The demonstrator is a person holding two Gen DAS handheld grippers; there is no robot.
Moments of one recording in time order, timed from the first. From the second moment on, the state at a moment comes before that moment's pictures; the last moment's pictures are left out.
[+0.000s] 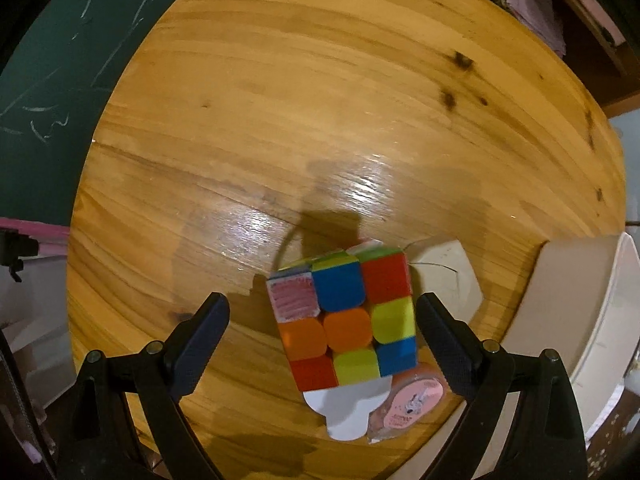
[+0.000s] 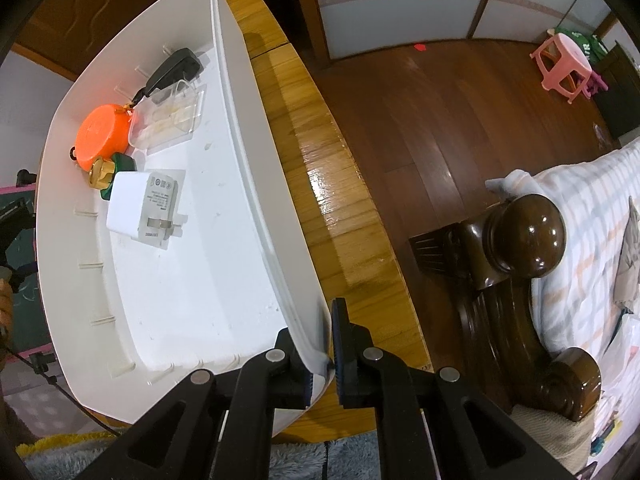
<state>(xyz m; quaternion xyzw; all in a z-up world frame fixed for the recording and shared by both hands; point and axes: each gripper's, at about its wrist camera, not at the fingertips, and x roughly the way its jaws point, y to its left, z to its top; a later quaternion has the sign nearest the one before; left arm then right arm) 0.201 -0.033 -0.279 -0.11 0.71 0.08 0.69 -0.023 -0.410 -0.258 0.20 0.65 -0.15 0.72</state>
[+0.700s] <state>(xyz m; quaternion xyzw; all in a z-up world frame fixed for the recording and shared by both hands) 0.185 -0.032 -0.250 -0.10 0.69 0.04 0.71 -0.026 -0.407 -0.257 0.20 0.65 -0.14 0.72</state>
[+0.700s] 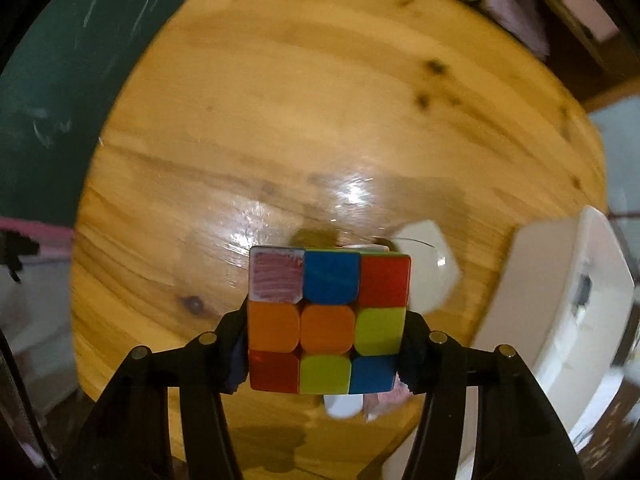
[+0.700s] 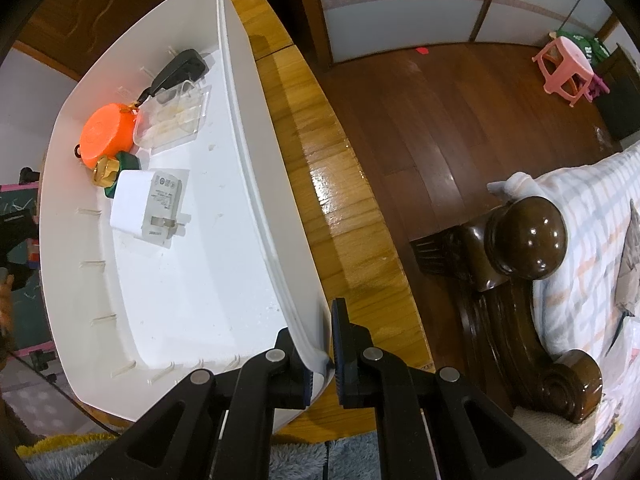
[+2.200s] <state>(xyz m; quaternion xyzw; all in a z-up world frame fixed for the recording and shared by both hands) 0.084 -0.327 -0.225 0.24 0.68 -0.20 0.66 -0.031 -0.404 -0.256 0.17 0.62 -0.08 0.76</state>
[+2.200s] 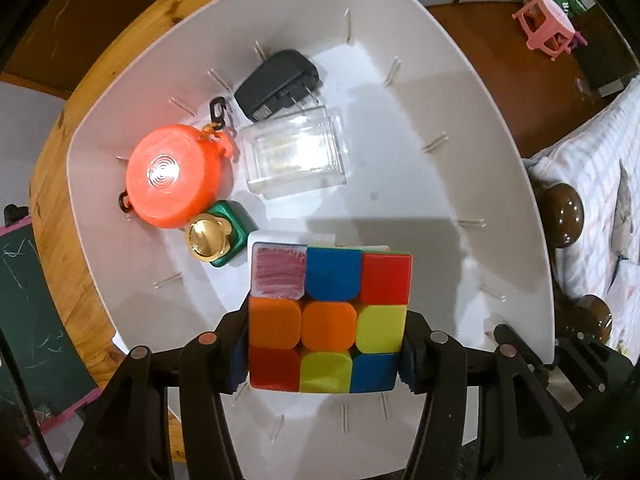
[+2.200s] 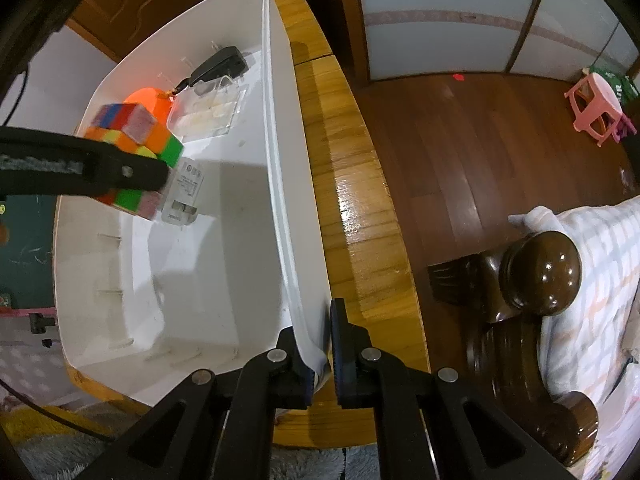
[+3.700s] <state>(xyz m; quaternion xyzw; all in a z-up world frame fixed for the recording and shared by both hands) 0.094 -0.143 -0.064 0.11 0.55 -0.11 0.82 -0.021 -0.409 -0.259 0.19 0.65 -0.08 0.73</state>
